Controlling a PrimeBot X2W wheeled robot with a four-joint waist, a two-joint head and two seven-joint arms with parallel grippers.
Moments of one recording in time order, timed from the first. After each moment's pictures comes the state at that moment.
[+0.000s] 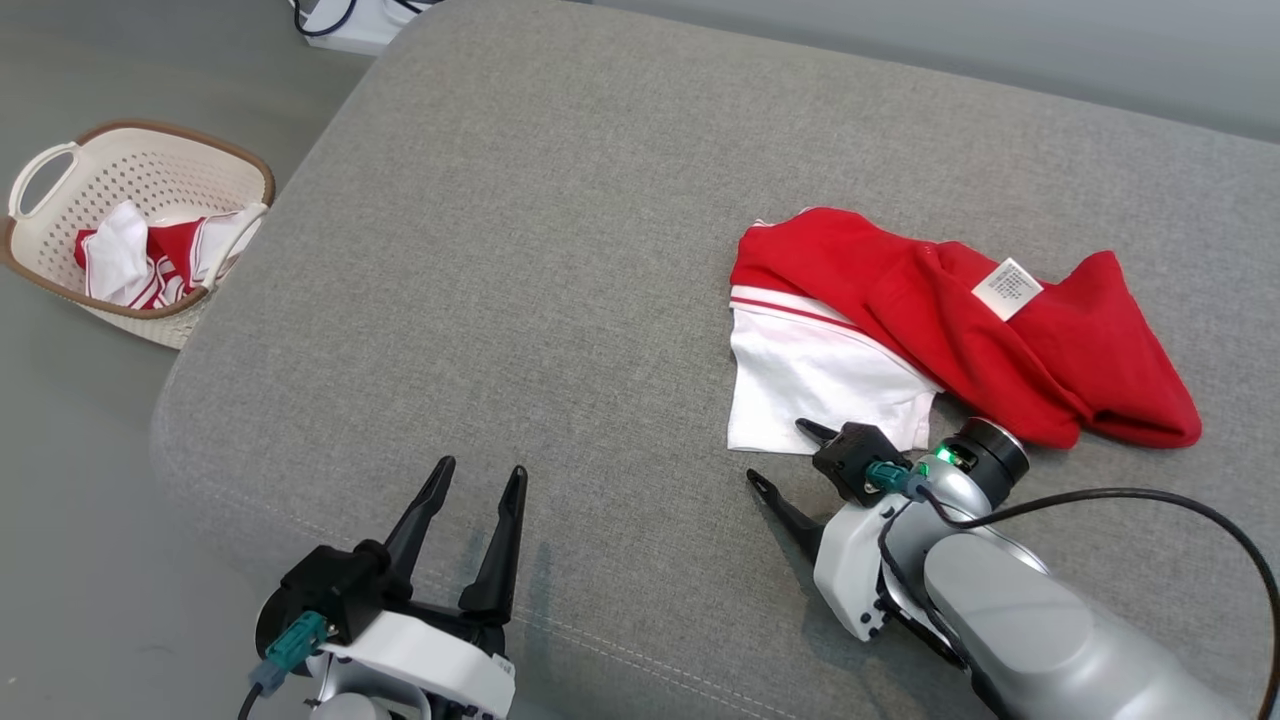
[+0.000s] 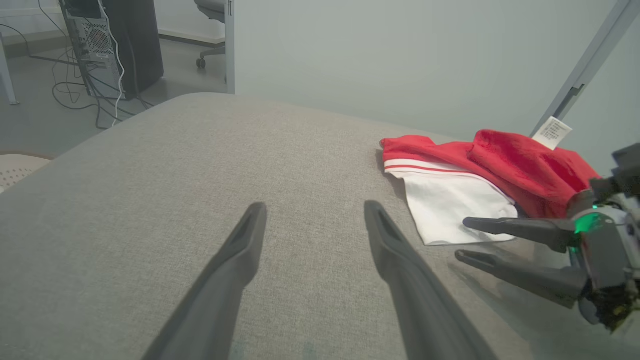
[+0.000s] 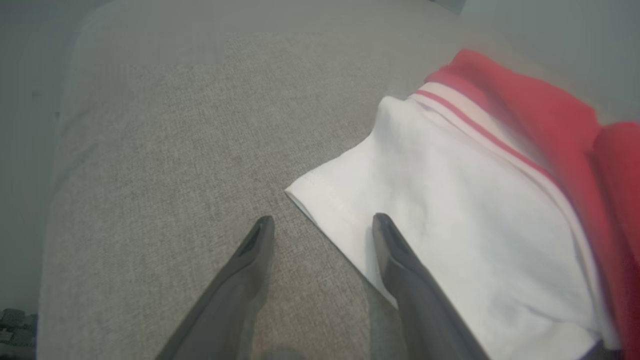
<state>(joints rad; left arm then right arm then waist) -0.10 0.04 -0.21 0.28 -0.32 -0.12 -0.26 -0.70 -0.14 0.94 0.87 0.36 0.13 -0.18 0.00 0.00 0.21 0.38</state>
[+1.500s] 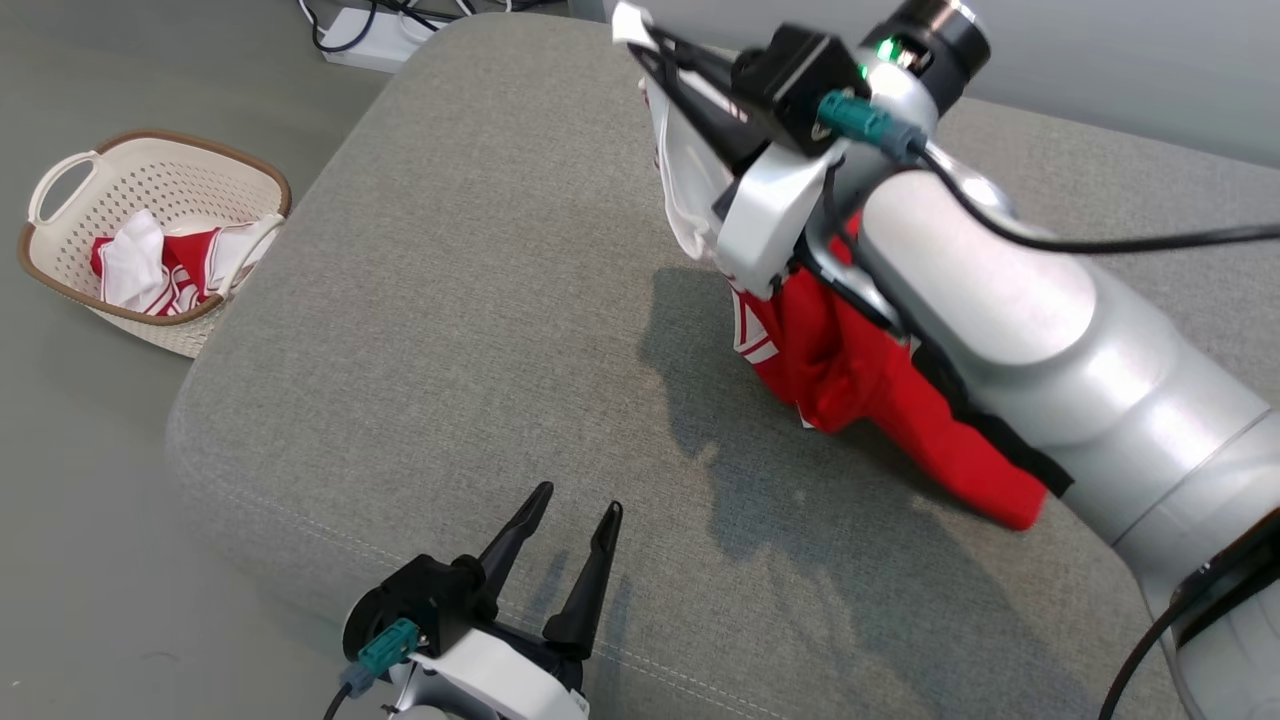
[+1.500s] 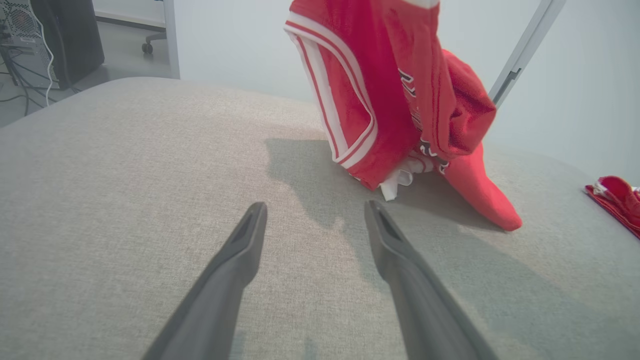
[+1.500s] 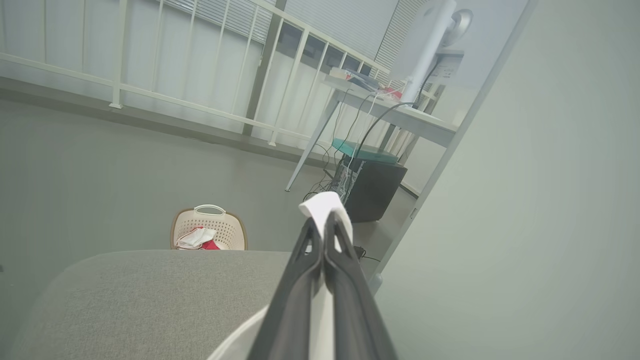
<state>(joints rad) -0.13 0.04 -0.39 0.31 -0.37 -0.12 -0.26 -1.26 -0.07 1.04 0.83 0.49 0.13 -0.25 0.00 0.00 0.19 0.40</state>
